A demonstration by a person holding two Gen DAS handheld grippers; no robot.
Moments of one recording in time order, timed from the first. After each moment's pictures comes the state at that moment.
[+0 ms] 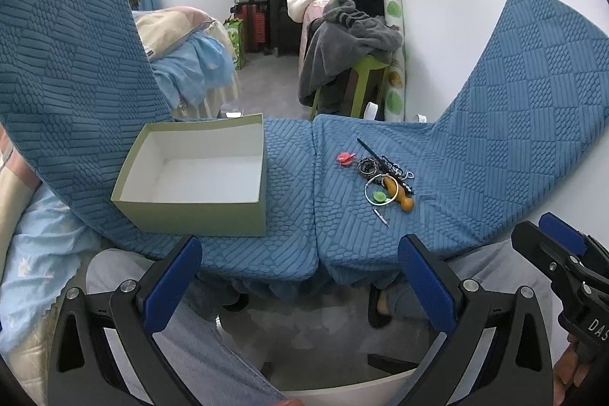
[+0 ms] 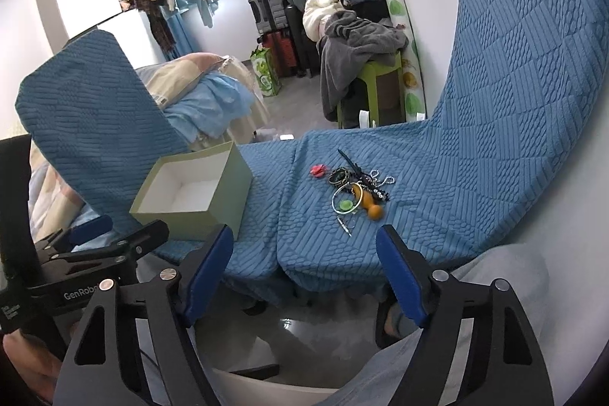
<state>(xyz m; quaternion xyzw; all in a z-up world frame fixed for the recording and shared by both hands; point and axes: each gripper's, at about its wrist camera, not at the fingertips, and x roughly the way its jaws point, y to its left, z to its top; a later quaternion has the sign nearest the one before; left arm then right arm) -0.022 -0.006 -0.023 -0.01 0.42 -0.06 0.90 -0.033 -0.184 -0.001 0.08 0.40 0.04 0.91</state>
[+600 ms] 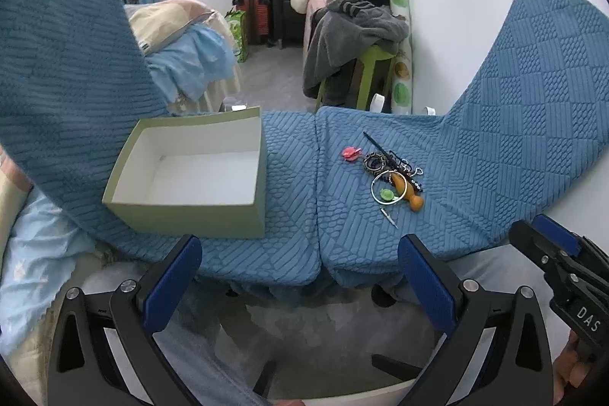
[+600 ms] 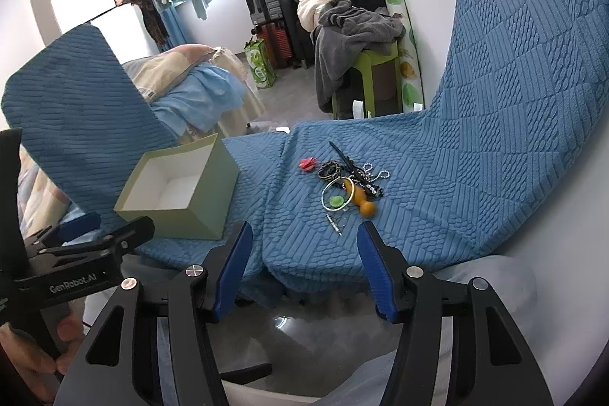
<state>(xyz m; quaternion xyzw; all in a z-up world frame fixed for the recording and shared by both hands) 0.005 -0.018 -0.044 0.00 0.44 -0.05 0.90 -0.009 -0.203 -0.029 0.09 0.42 0.04 0.90</state>
